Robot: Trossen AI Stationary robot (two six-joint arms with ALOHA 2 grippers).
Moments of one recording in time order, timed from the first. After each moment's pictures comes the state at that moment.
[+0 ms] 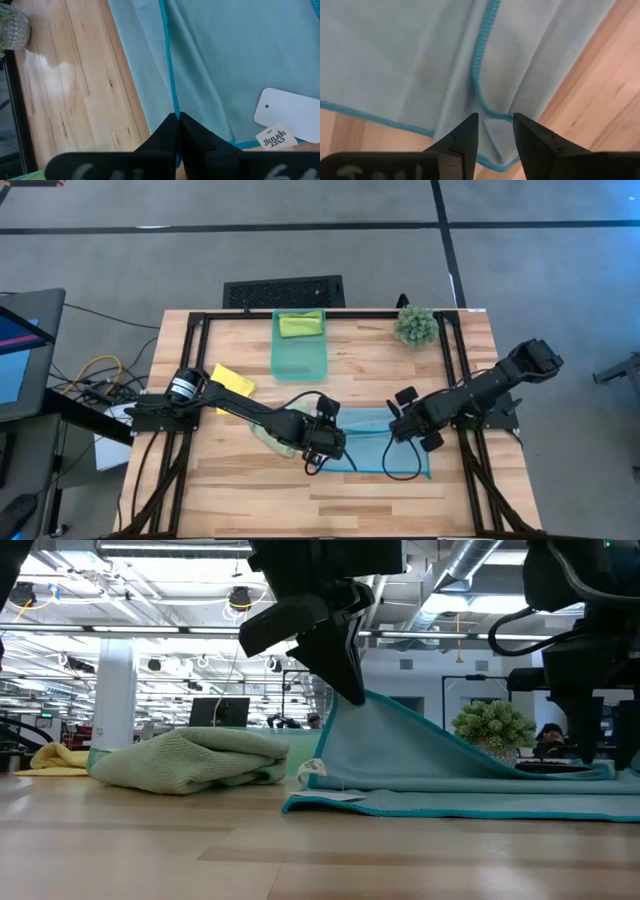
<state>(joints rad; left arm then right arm) -0.30 2.05 1.61 -0.69 -0.47 0.23 0.39 1.43 0.72 -0.96 0.18 -0.10</state>
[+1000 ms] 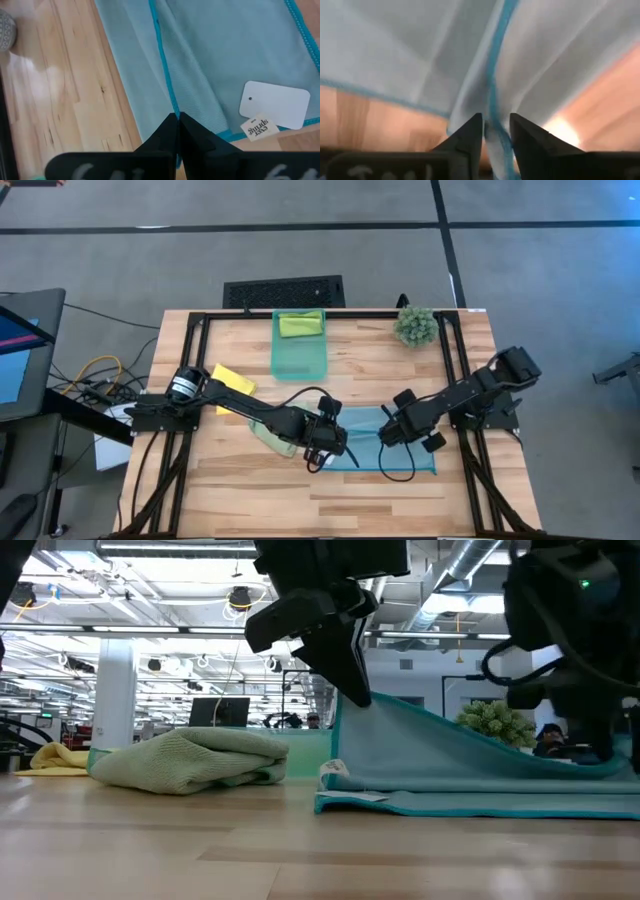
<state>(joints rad) -0.28 2.05 1.61 -0.67 -0.40 0.22 0.38 1.64 0.85 -1.16 0.13 -0.14</state>
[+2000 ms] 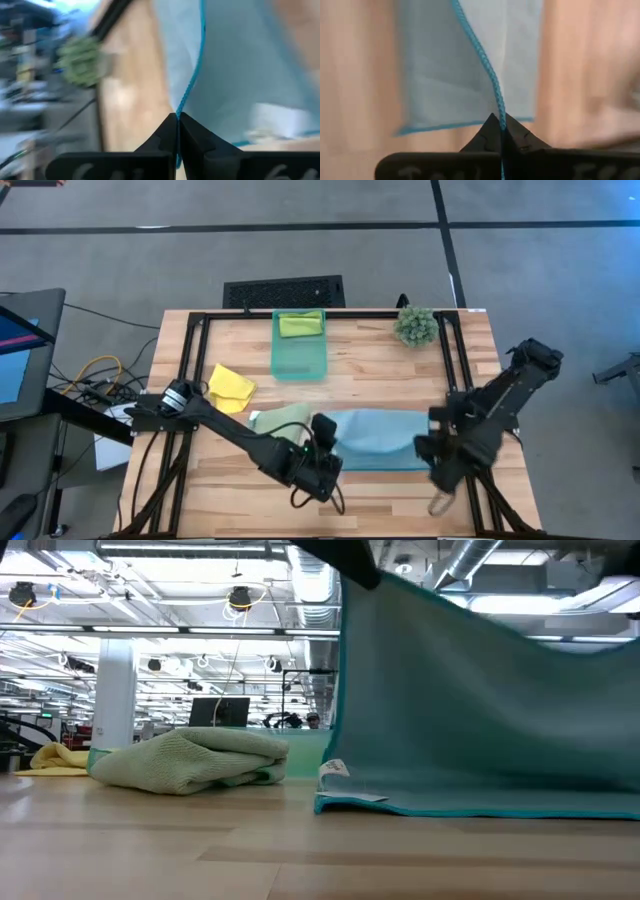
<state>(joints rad) -0.49 2.05 1.80 -0.83 -0.77 0.19 0.90 1.43 1.09 -1.36 0.30 0.85</state>
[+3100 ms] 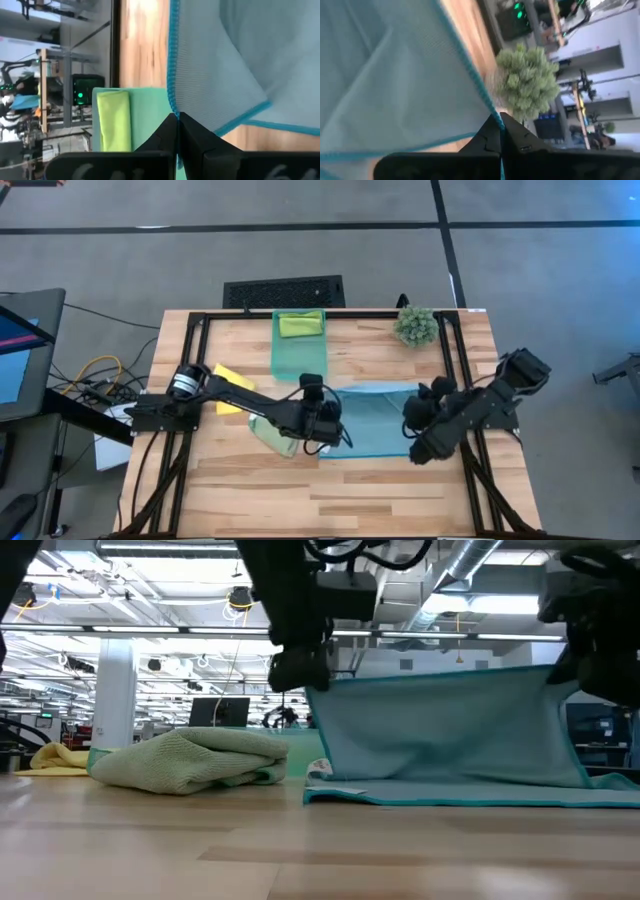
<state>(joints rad) -0.24 2.05 1.58 -0.86 -0.91 -0.03 0.67 1.59 0.82 -1.57 0.88 1.28</state>
